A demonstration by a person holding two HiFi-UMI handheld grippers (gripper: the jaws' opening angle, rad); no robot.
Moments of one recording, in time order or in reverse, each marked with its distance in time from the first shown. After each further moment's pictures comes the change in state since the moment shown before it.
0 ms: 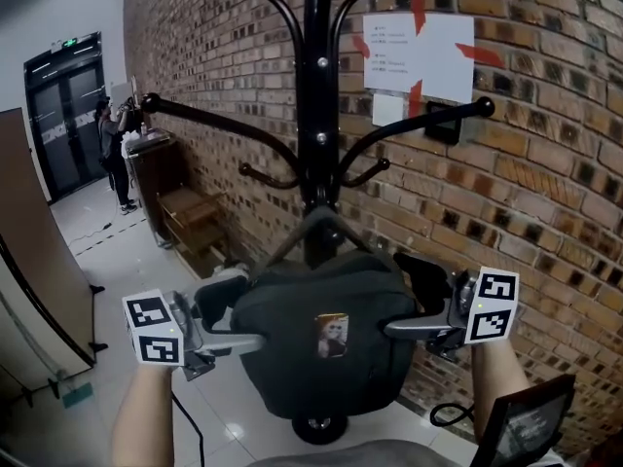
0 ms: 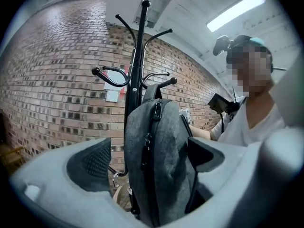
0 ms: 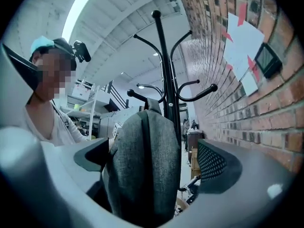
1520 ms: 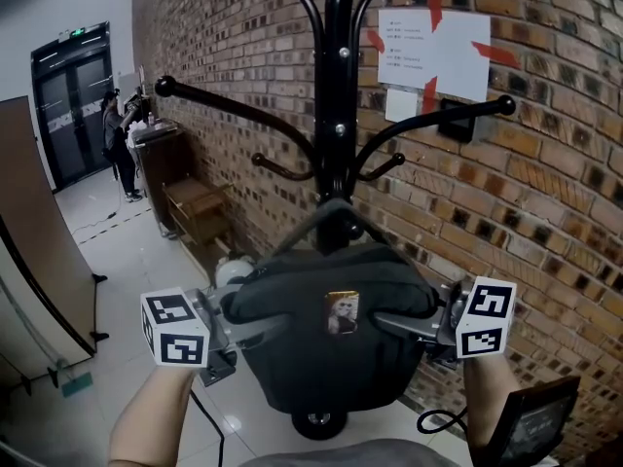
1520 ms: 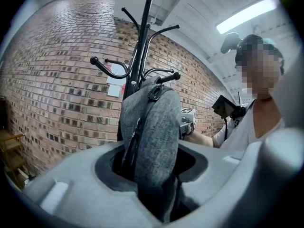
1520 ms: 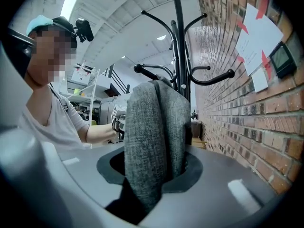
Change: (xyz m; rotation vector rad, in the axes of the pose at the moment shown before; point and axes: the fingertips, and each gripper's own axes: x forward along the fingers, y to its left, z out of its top) left arm 0.020 -0.012 -0.002 -0.090 0.011 0.025; right arm 0.026 0.019 -0.031 -0.064 0.179 -0.013
